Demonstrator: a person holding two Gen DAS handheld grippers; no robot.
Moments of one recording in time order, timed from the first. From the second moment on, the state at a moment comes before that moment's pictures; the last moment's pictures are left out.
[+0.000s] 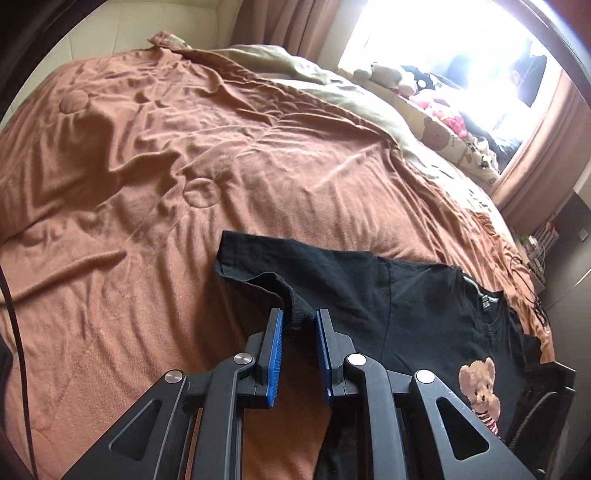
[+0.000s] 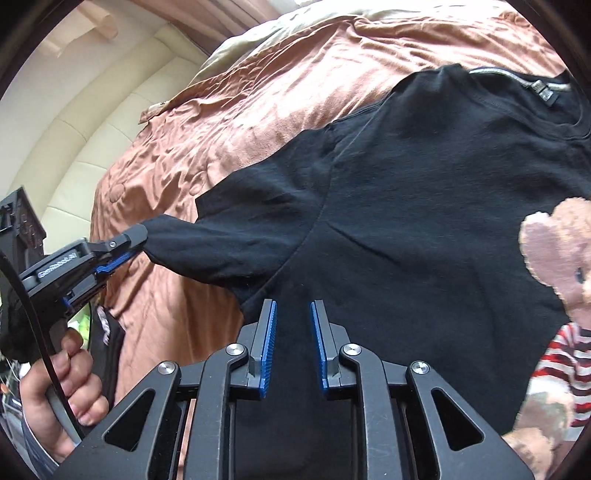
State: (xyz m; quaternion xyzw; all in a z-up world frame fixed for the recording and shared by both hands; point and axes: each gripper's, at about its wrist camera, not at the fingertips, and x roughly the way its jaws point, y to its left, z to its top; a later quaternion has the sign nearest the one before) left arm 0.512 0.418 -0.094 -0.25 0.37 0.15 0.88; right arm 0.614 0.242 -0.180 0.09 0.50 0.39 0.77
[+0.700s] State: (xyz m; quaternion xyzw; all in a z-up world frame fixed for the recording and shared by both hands) left arm 0.528 0.374 -0.075 -0.24 0.35 0.03 0.90; right arm 0.661 0.292 -0.245 0.20 0.57 0.41 0.68
